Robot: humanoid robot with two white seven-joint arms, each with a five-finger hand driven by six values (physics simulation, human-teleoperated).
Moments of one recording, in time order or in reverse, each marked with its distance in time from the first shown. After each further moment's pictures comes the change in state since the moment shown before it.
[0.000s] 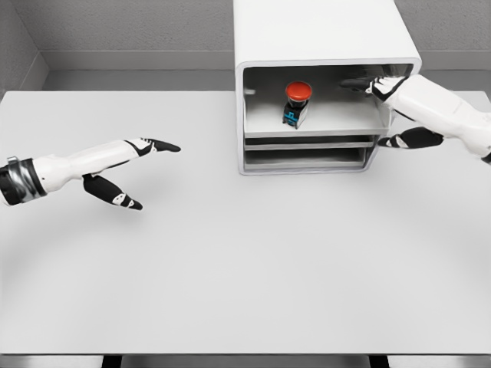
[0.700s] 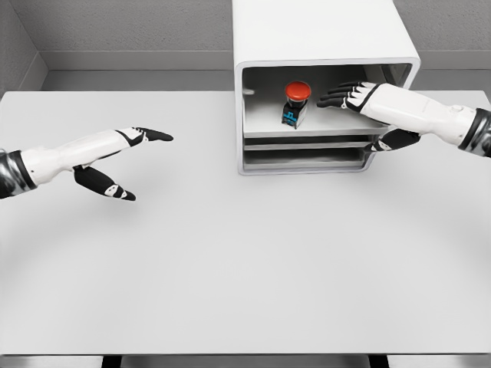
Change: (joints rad) left arm 0.000 0.015 0.040 -0.021 -0.001 0.009 0.000; right arm -0.199 0.126 0.113 0.287 0.023 -0.185 0.197
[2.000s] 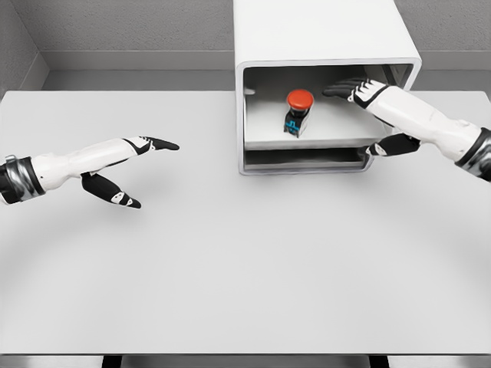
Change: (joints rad) left arm -0.003 -0.013 -0.037 0.021 -0.001 -0.008 0.000; right arm 0.150 -0.040 -0.025 -0.174 -0.070 0.173 -0.187
